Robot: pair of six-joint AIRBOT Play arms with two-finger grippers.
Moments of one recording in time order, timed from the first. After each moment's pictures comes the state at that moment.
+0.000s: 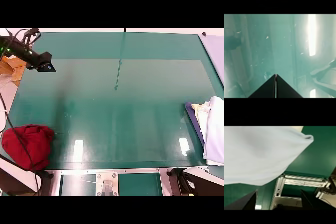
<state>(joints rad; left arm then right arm) 0.13 -1.81 2.04 1.09 -1.60 -1.41 -1.27 -1.19 1.14 -1.63 1.67 1.78</state>
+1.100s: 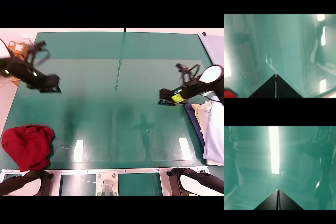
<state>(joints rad) -0.07 -1.23 1.33 1.20 -1.47 -1.49 0.04 -1.20 1.09 -1.26 1.27 1.65</state>
